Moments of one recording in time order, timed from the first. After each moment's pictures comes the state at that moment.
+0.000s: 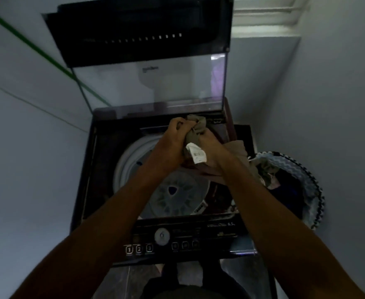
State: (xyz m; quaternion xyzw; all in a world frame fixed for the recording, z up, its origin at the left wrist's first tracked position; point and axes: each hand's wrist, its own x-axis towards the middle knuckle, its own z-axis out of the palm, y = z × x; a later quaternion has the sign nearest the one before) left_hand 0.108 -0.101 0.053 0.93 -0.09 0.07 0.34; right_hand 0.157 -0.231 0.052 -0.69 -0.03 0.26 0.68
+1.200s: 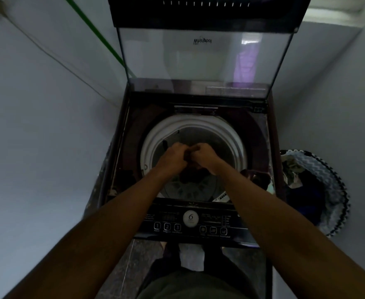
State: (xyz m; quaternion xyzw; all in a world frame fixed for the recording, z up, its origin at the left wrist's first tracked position) left_hand 0.055 -0.010 -0.070 0.92 0.09 -0.15 0.35; right_hand 0.114 -0.139 -0.059 -0.80 -0.01 0.39 0.45
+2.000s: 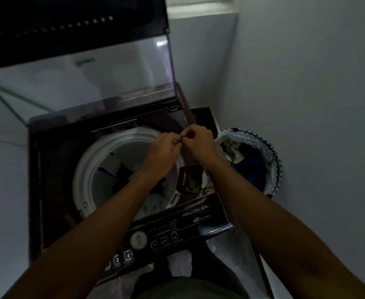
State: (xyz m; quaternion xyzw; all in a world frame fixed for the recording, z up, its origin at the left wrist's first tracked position) left_hand 0.122 -0.169 -0.017 0.92 -0.08 -0.02 0.39; right_hand 0.151 -0.313 -0.016 -0.89 0.02 0.01 0.45
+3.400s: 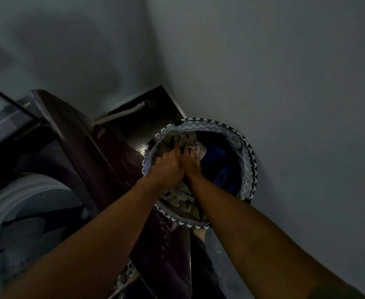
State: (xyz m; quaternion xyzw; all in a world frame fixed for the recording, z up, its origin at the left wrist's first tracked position) left_hand 0.217 -0.394 -0.209 0.91 -0.12 -0.37 0.18; right_hand 0.199 -0.483 -0.277 -0.90 0.17 0.29 0.27
